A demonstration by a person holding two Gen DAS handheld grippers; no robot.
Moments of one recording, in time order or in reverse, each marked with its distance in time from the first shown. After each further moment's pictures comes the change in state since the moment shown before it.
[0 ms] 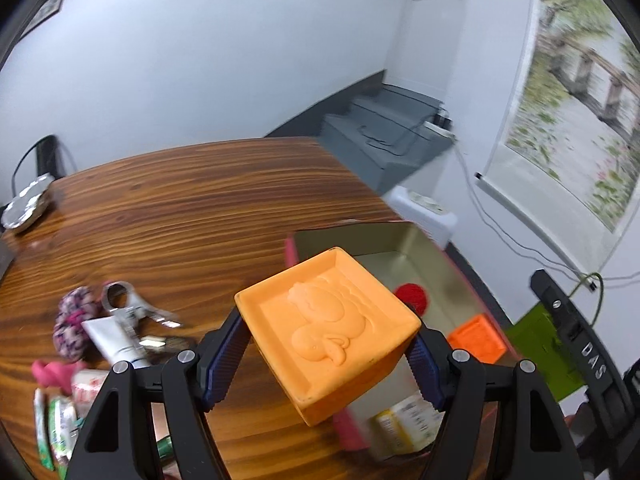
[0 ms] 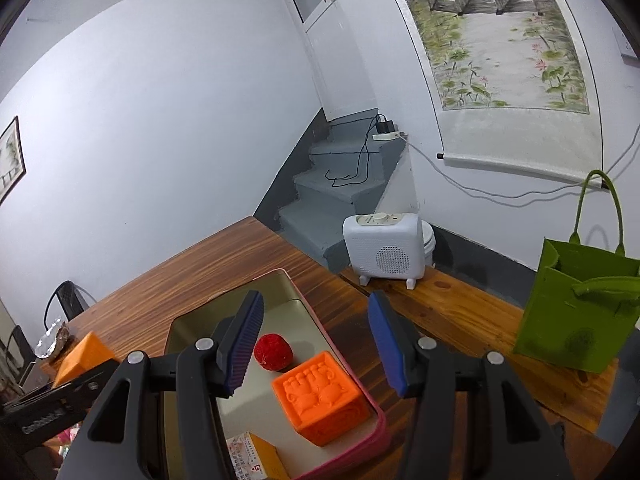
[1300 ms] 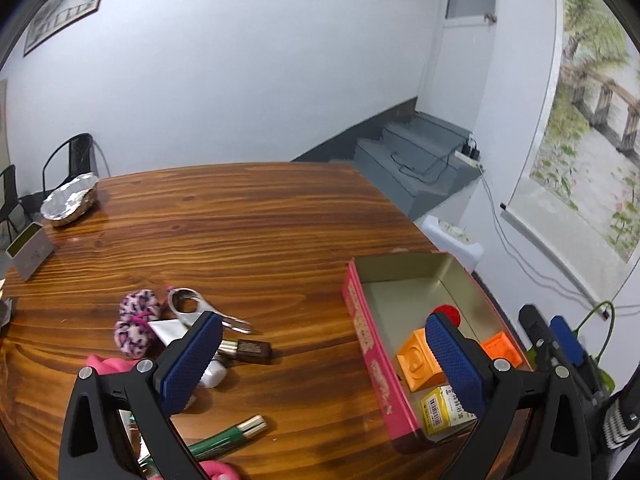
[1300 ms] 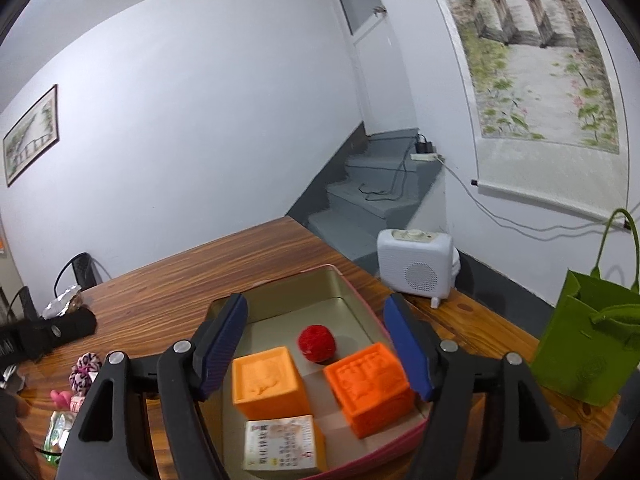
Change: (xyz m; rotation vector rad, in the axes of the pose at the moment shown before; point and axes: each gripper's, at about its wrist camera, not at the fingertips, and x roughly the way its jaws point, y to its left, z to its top) left arm -0.064 0.056 0.000 -0.088 -0.103 0.107; right arm -0.012 0.045 -0.024 -0.152 -0.051 0.096
